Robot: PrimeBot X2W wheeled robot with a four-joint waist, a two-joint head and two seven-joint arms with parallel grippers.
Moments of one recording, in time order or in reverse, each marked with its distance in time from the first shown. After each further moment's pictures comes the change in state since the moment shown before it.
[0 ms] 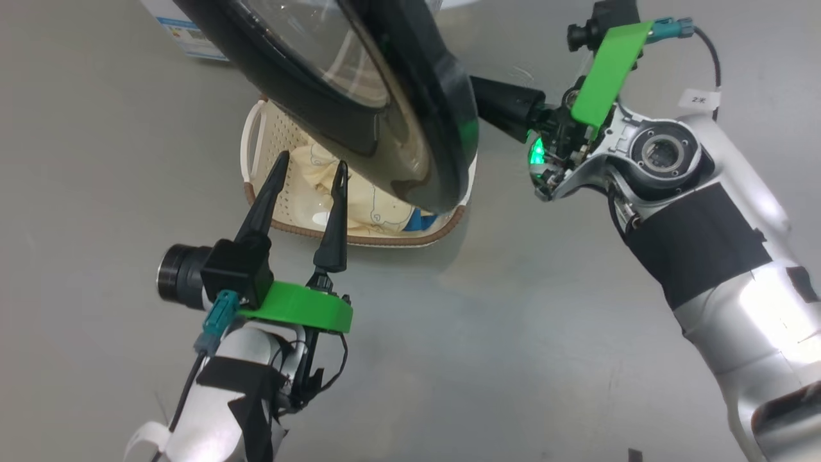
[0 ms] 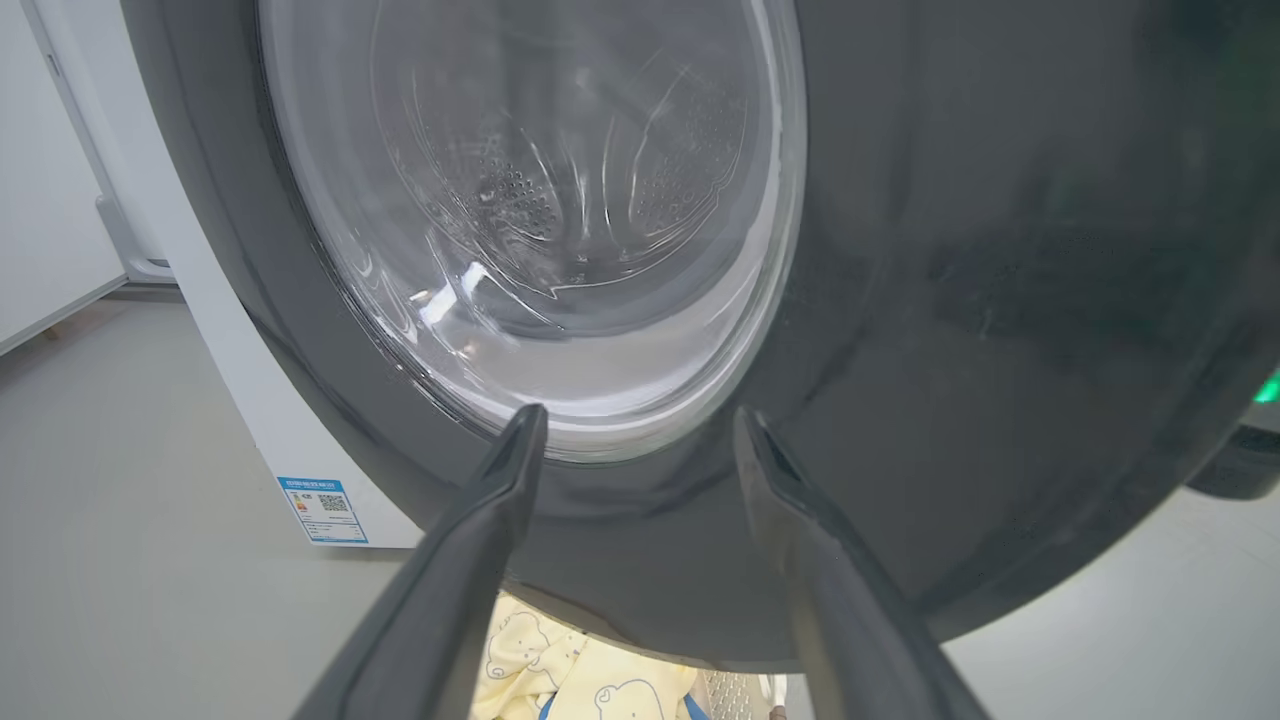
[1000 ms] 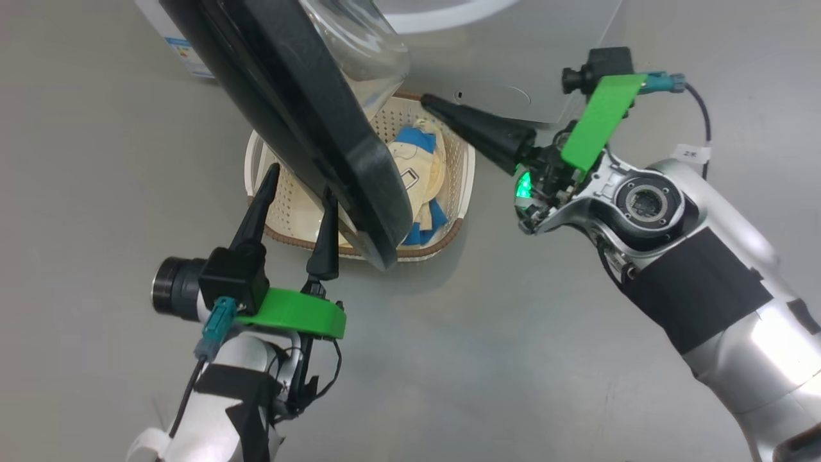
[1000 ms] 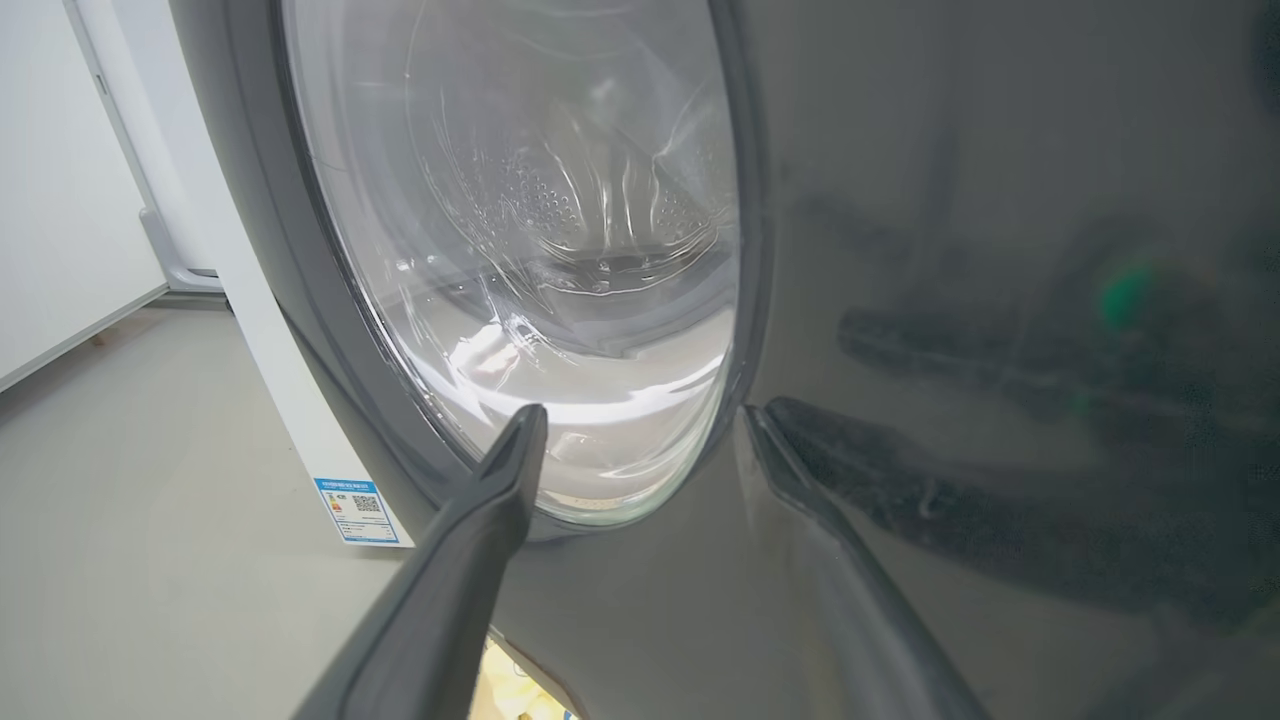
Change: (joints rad) left arm 0.017 0.000 0.009 0.016 0.008 0.000 0.000; right arm 0.093 -0.074 0.186 -0.180 0.157 0.000 -0.234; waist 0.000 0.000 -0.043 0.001
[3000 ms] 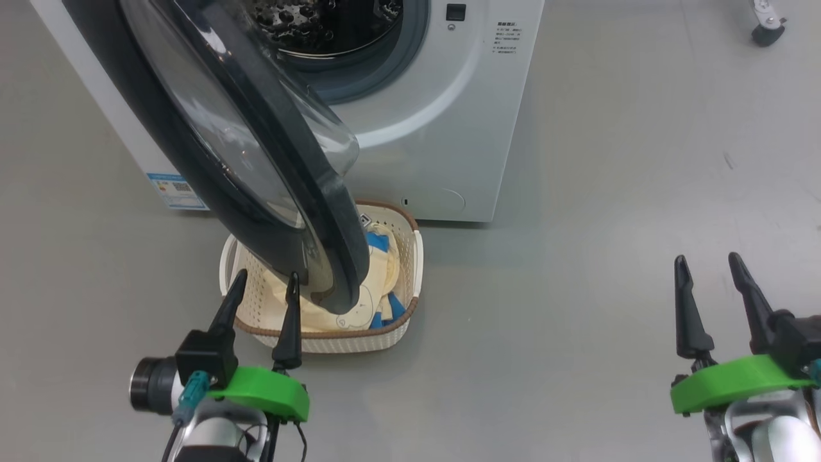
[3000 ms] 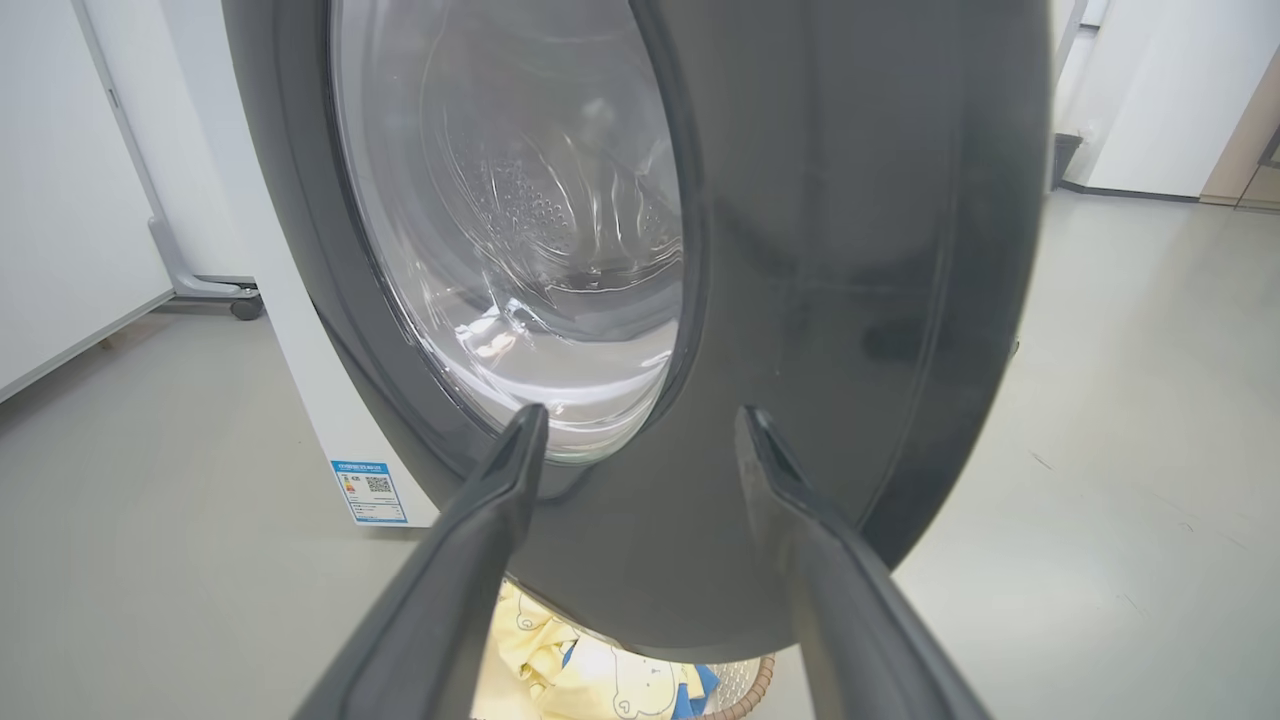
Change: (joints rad) left arm 0.210 0.005 0.124 0.086 0.029 -0.046 0.000; right arm 0.824 0.108 -0.757 -0.258 -1.810 0.000 -0.644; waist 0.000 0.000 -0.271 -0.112
